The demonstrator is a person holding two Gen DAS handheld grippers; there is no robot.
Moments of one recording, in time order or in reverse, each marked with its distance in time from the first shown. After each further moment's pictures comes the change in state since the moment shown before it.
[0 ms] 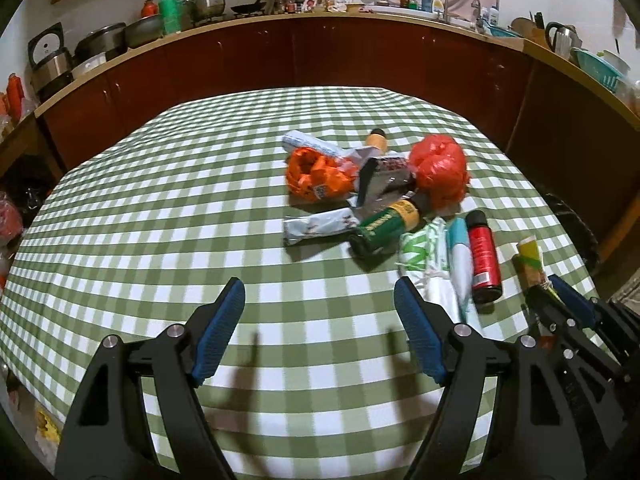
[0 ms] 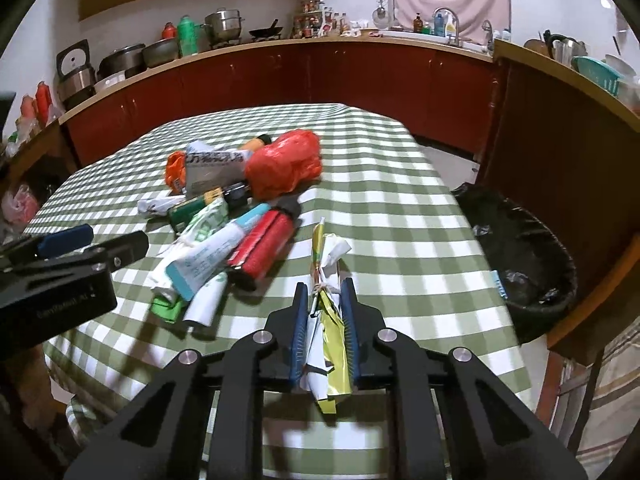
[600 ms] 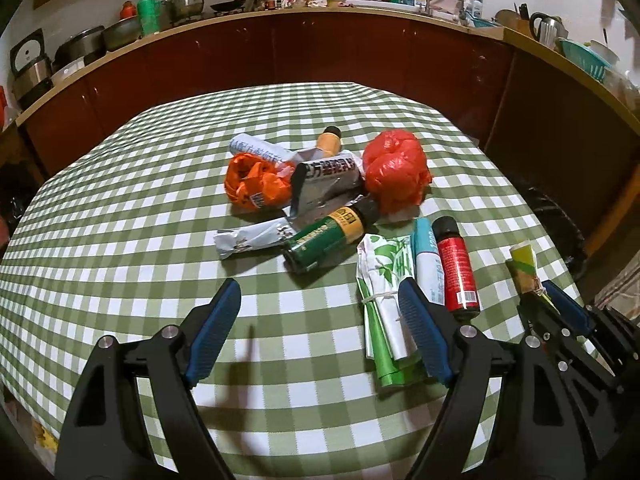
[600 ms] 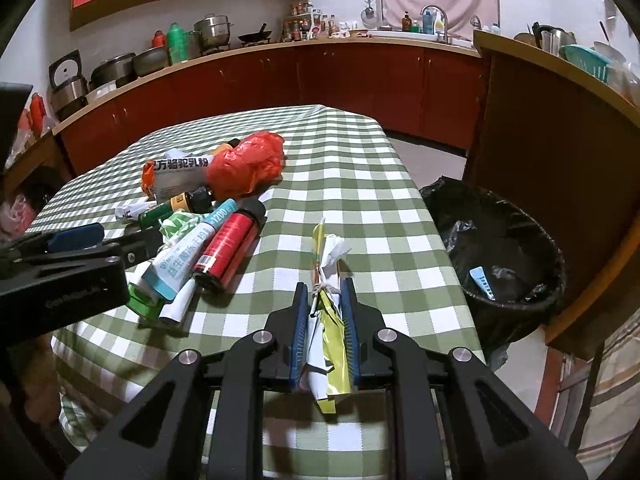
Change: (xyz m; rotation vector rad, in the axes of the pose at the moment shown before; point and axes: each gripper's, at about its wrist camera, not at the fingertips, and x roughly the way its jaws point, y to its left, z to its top) left arm 0.017 -0.037 0.012 0.025 0.019 -0.049; right arm 0.001 -0.030 -0.004 0.029 -0.007 -0.001
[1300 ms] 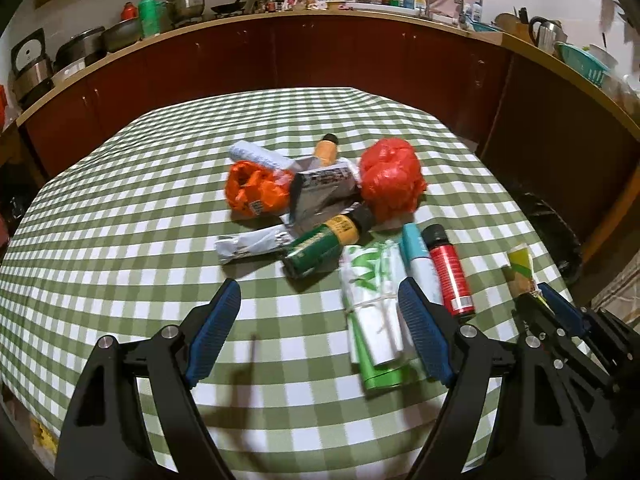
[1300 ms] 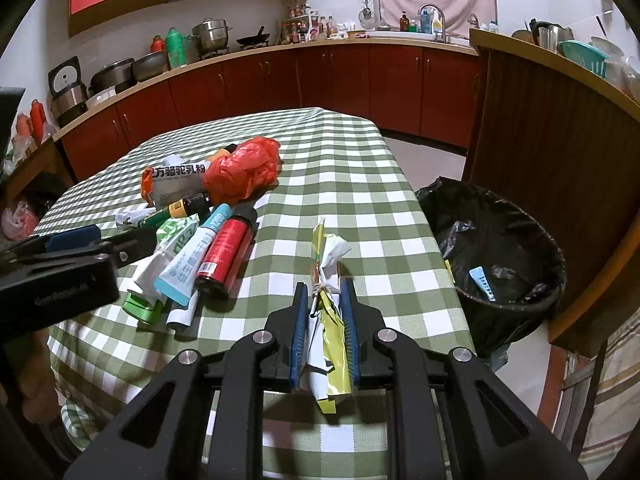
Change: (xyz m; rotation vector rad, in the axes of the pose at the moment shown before) left arm -0.006 -0.003 0.003 0.003 -0.012 -0.002; right arm -0.003 -0.003 0.002 0.014 -0.005 0.005
